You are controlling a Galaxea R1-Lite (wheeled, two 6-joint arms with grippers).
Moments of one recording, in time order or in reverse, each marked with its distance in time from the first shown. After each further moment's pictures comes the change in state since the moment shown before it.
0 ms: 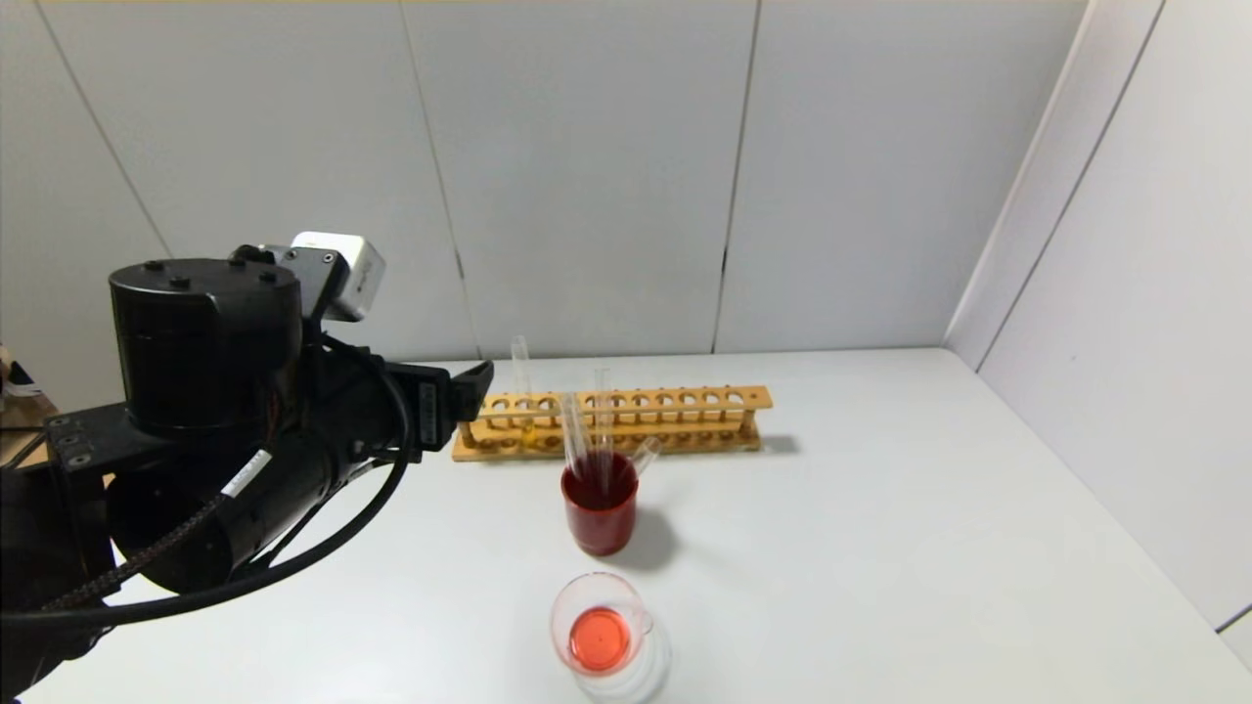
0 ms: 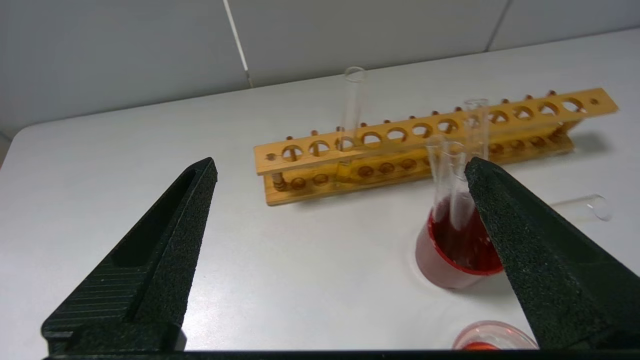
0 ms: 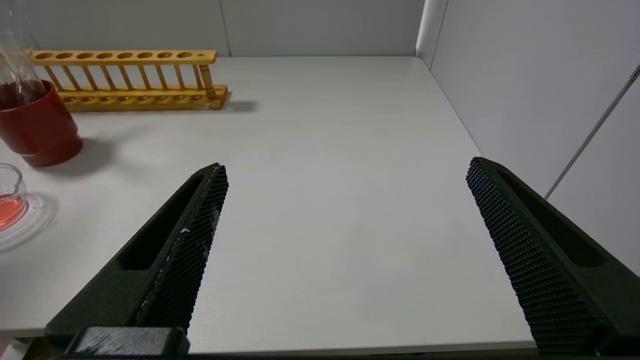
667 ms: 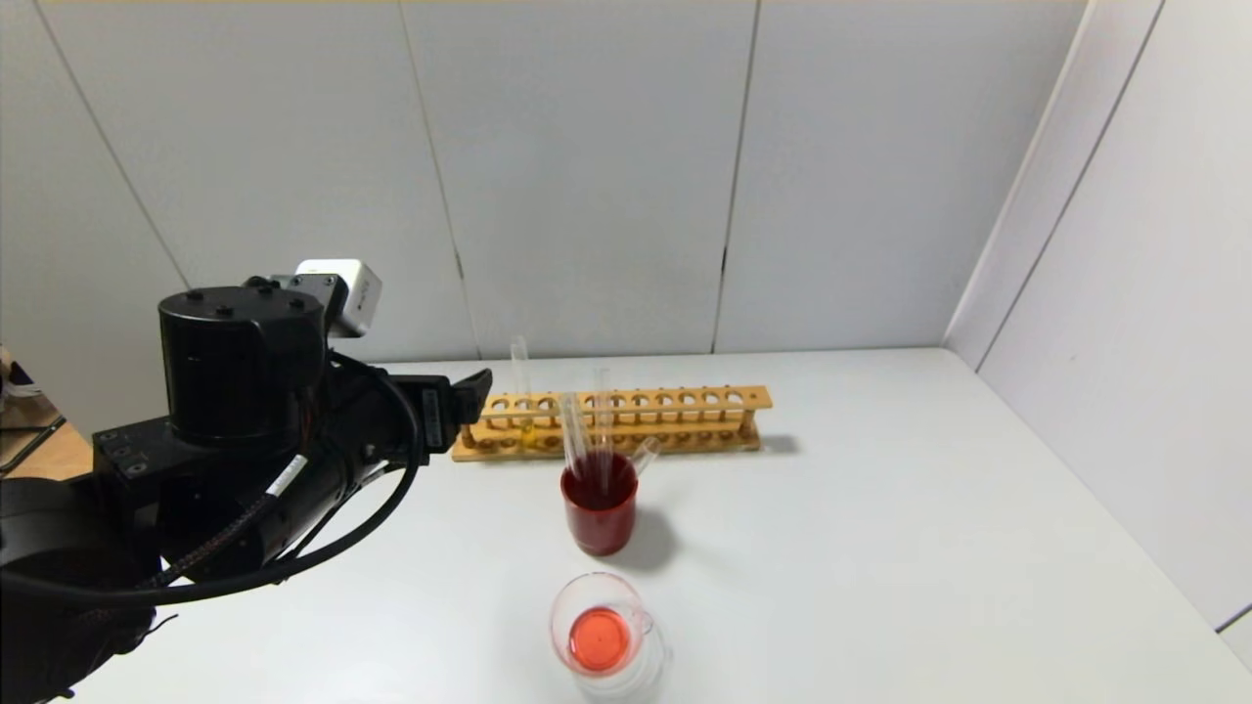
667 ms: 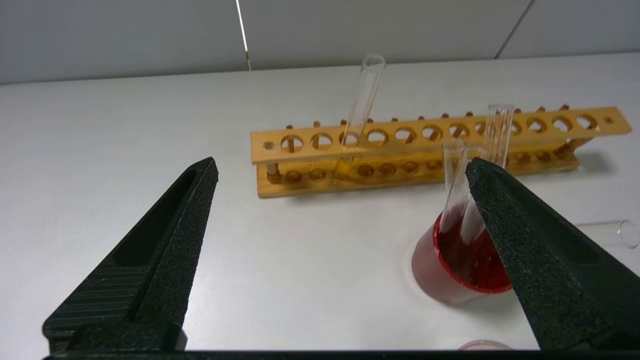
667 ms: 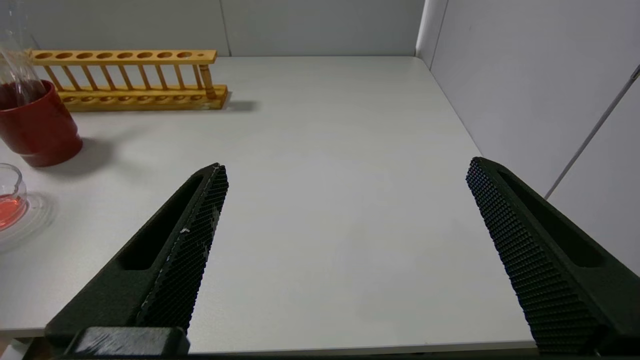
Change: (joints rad) left arm 0.050 0.059 0.053 -0.091 -0.036 -0.087; right arm 0.001 0.000 0.000 0.000 0.000 0.000
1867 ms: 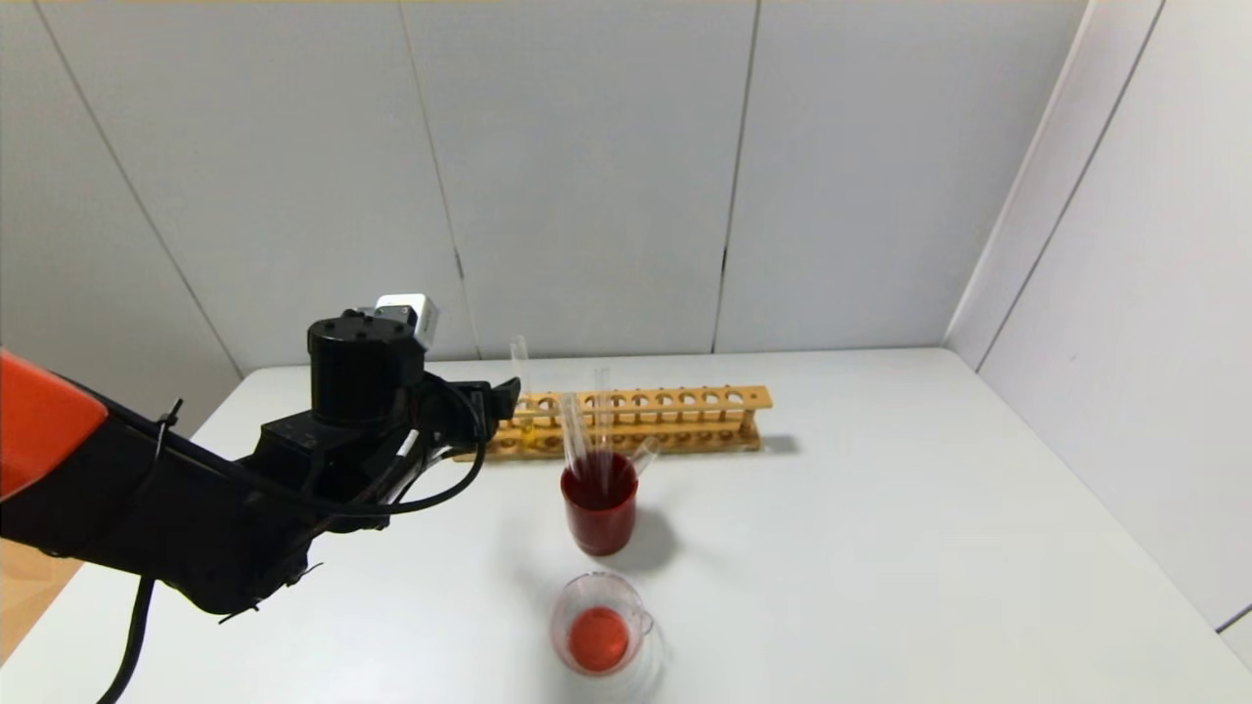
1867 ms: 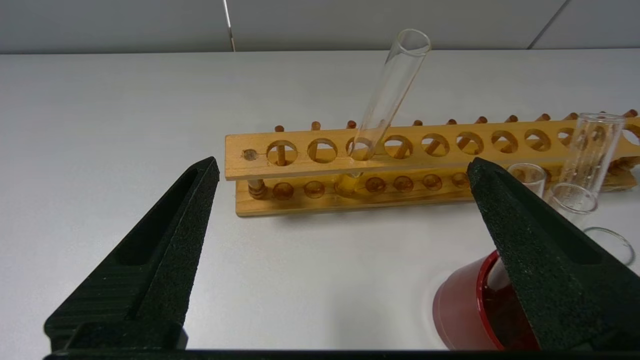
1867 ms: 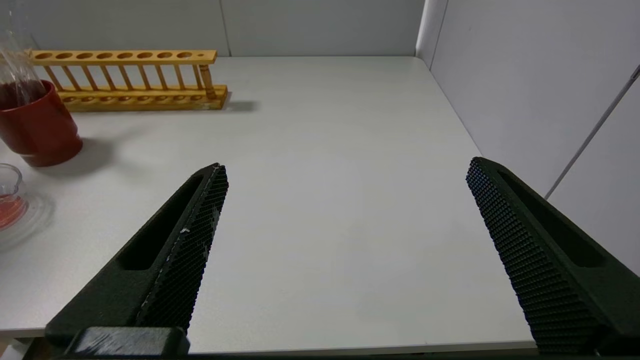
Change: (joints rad) left arm 0.105 0.308 -0.059 -0.229 -0.116 -0.021; right arm -0.001 0.000 0.000 0.000 0.000 0.000
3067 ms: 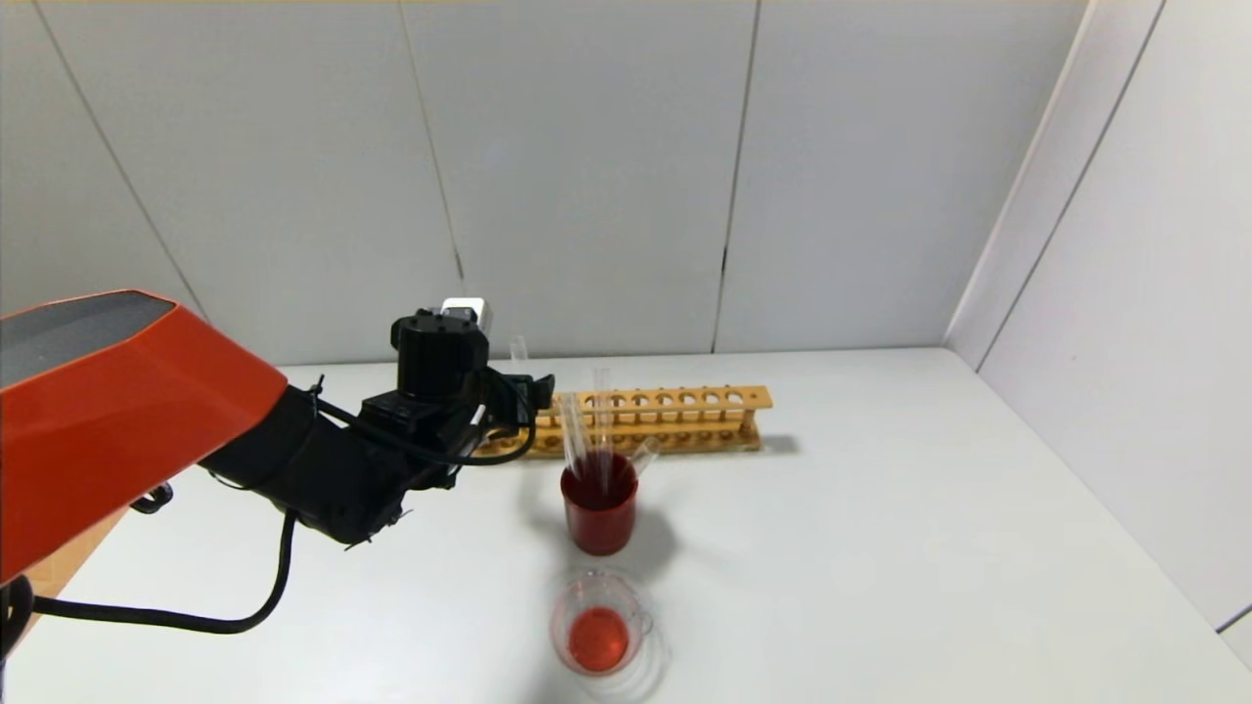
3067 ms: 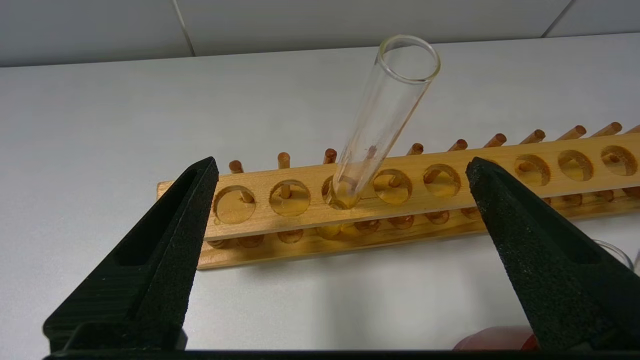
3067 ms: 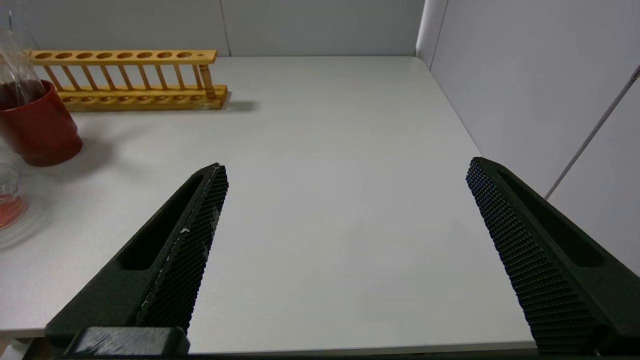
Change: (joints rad) left arm 0.018 0.231 -0.225 0.011 -0.054 0.031; right arm 0.000 0.000 0.000 0.000 0.000 0.000
